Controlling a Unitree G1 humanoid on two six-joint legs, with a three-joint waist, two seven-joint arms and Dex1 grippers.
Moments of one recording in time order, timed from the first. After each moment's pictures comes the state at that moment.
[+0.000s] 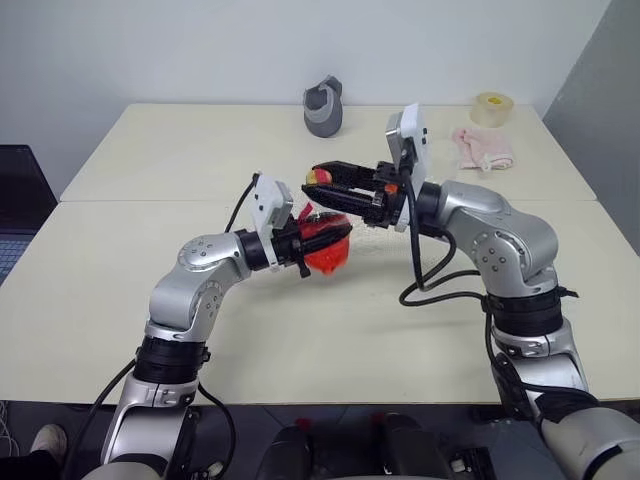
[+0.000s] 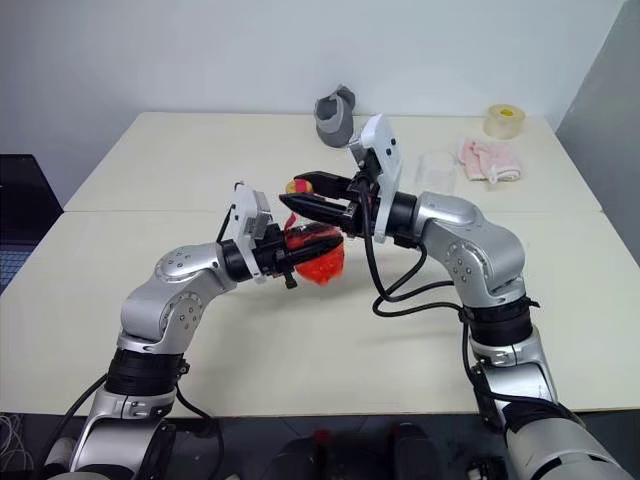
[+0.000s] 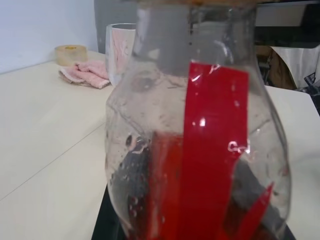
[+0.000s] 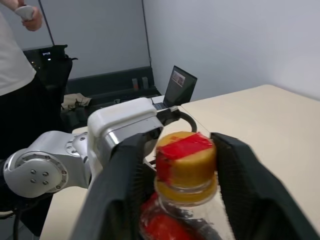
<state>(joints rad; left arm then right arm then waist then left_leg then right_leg) -0.54 0.43 -0.03 -0.08 -0.47 0.47 -0.91 -0.85 -0.27 0.08 -0.15 0.59 0.77 0.76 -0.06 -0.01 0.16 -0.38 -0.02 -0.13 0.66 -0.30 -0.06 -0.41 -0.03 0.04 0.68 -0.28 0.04</state>
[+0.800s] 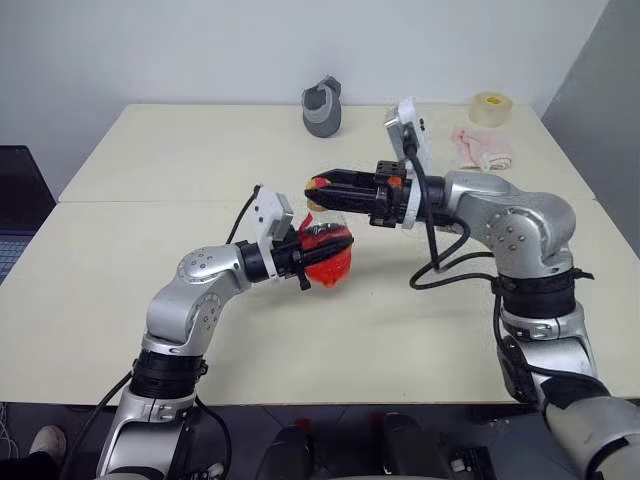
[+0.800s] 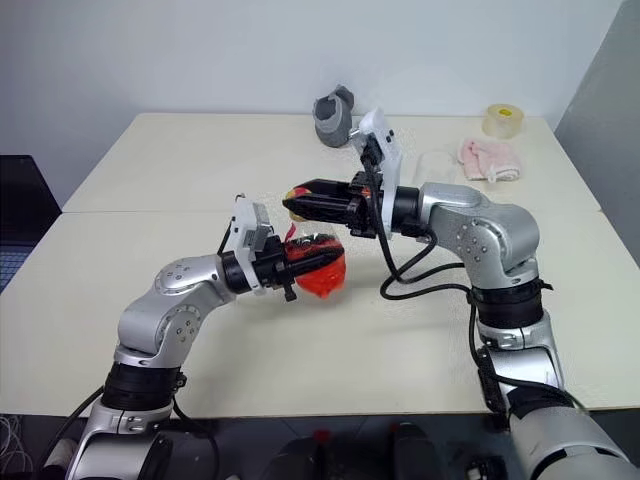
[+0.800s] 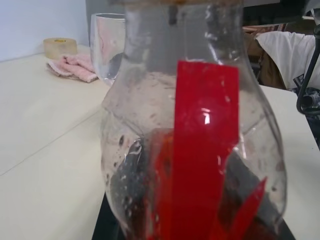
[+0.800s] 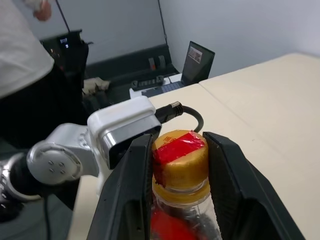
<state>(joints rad) -0.47 0.44 -0.04 -0.15 -0.50 0.50 -0.91 -0.93 -0.29 0.01 -0.10 0.74 1.05 0.74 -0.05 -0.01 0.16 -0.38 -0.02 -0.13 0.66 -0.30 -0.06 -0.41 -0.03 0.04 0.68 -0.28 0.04</state>
